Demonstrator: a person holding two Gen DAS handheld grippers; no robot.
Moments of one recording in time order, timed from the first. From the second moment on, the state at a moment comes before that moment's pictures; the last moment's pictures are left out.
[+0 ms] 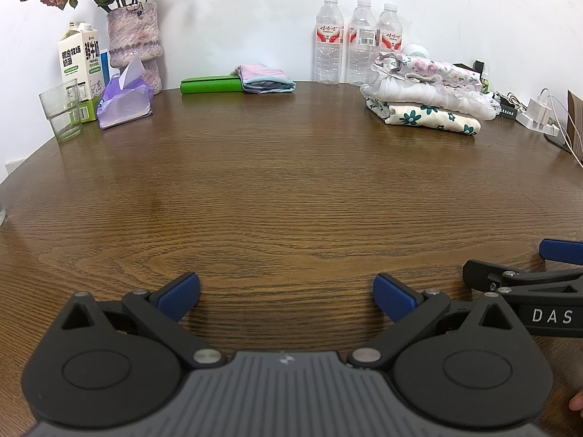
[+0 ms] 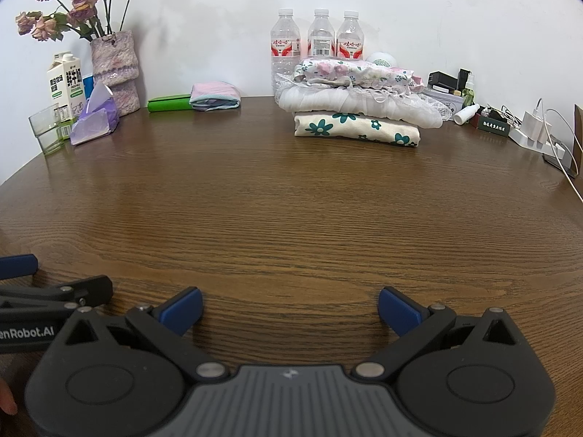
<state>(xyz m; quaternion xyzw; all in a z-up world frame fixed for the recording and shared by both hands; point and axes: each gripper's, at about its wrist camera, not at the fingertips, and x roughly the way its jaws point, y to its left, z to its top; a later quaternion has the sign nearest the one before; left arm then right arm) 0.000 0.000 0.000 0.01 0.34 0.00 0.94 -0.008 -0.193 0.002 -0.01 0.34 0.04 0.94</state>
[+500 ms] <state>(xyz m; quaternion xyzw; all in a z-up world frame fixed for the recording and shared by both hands) 0.000 -0.001 0.000 0.01 0.34 0.00 0.94 -0.008 -0.193 0.002 -0.01 0.34 0.04 0.94</state>
